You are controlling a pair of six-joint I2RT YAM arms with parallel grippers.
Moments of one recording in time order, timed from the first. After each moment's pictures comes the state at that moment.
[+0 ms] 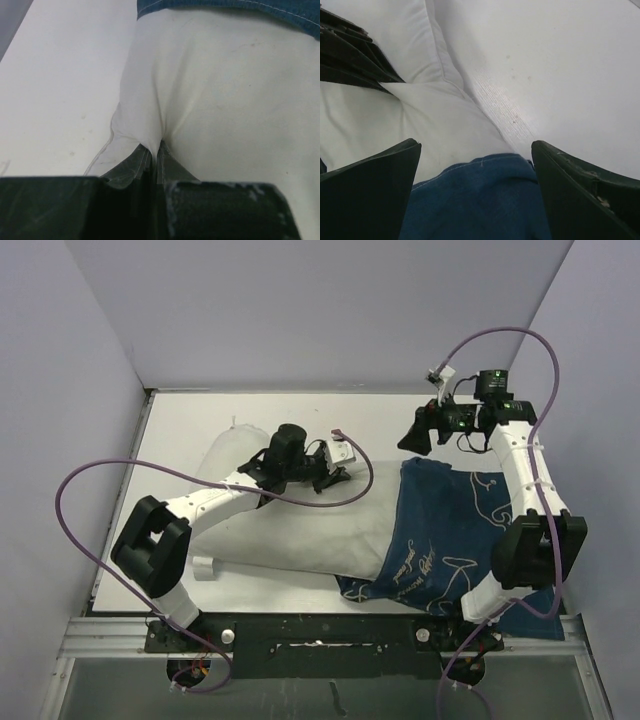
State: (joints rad) left arm -0.68 1.68 1.16 0.11 0.57 0.36; right arm -0.03 1.61 1.56 -0.80 -0.94 -0.50
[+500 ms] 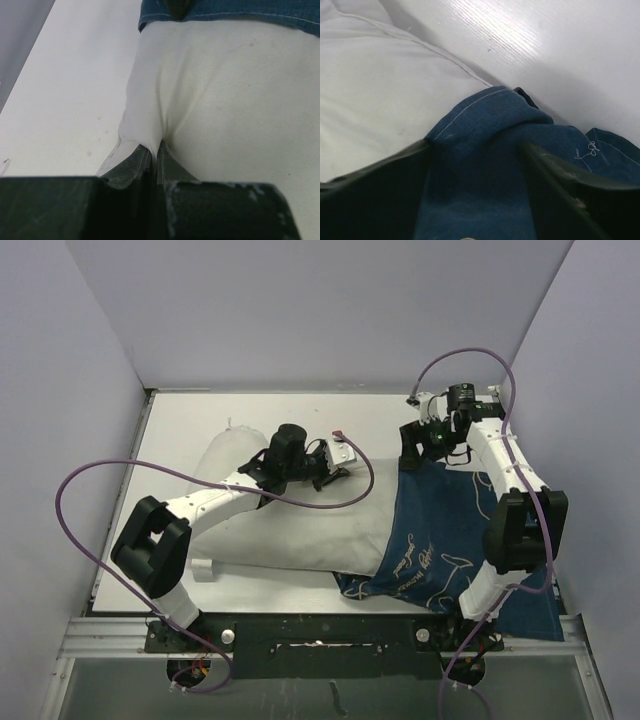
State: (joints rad) left arm -0.68 1.68 1.15 0.13 0.50 0.43; right arm 0.06 1.71 1.54 -0.96 -0.50 -0.39
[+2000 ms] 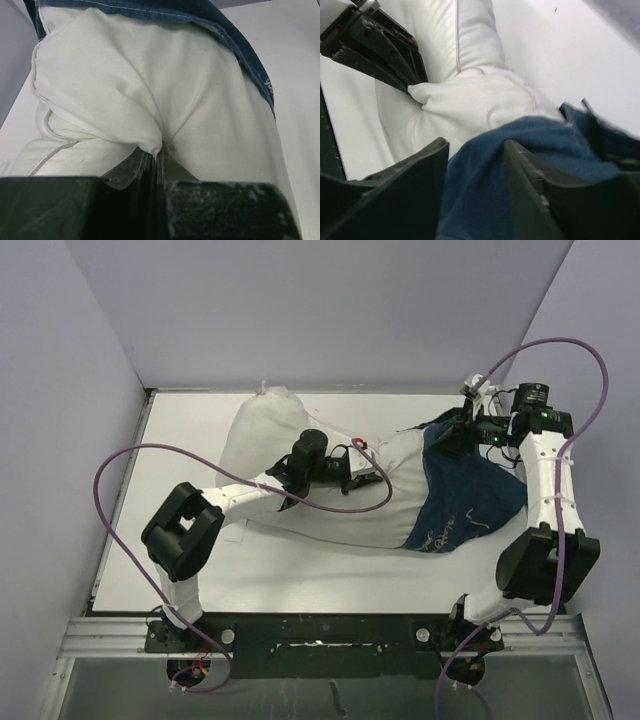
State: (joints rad) left arm -0.76 1.86 1.21 0.44 0.69 0.34; right arm -0.21 1.56 1.53 -1.04 -1.12 -0.85
